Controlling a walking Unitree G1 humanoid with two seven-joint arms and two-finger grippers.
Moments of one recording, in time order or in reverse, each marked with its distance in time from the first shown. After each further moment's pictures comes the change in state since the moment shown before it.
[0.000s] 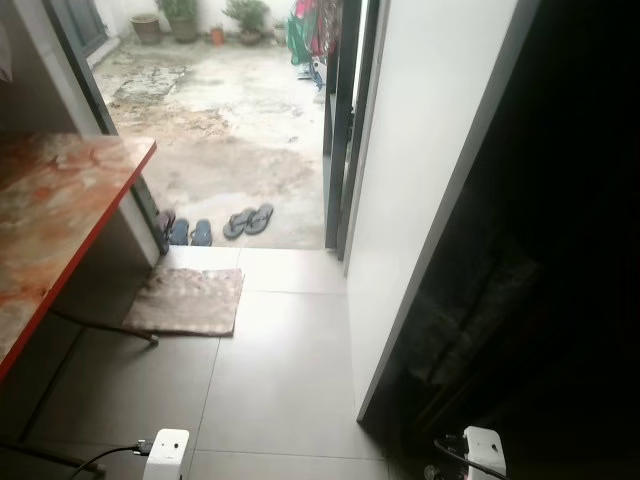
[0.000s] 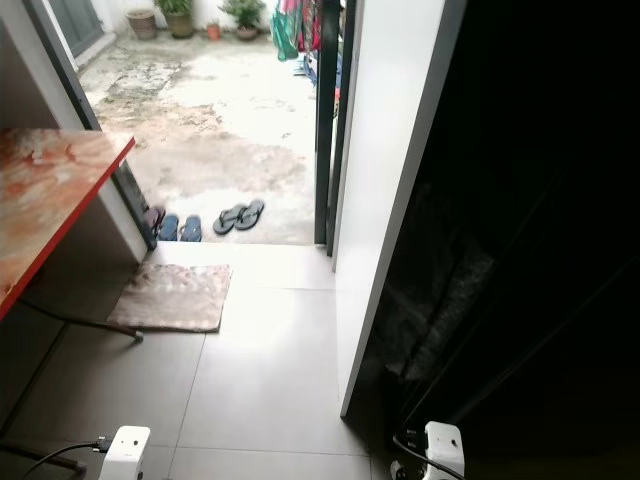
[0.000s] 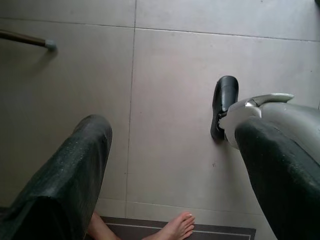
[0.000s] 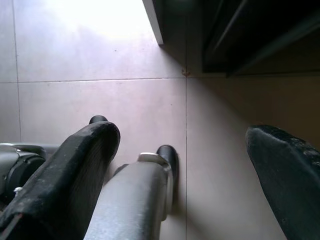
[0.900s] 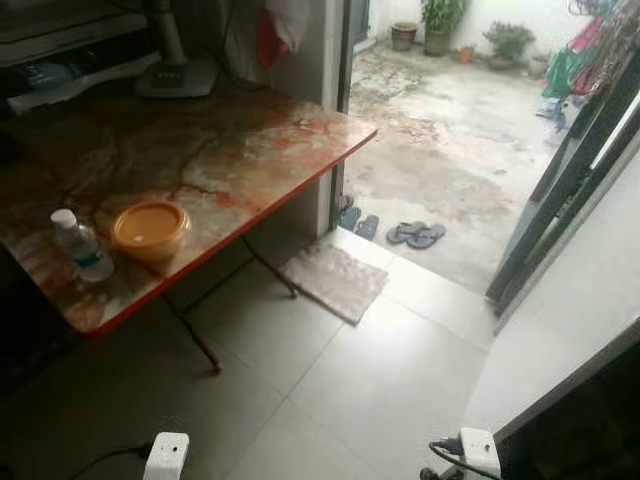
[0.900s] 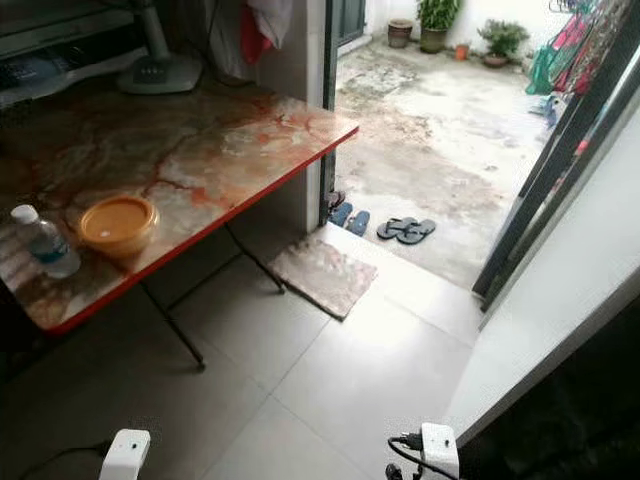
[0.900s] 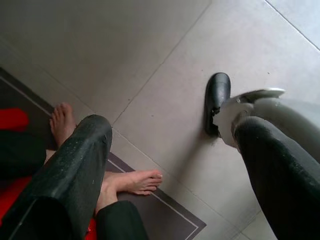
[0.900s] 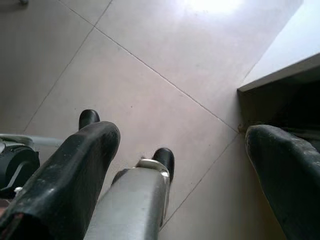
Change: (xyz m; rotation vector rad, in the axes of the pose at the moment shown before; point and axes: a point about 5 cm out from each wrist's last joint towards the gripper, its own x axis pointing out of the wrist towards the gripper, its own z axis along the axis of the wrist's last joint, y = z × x) left arm 0.000 0.001 0.000 0.000 -0.009 0.005; right arm 0.000 0.001 0.001 -0.036 0.002 0.009
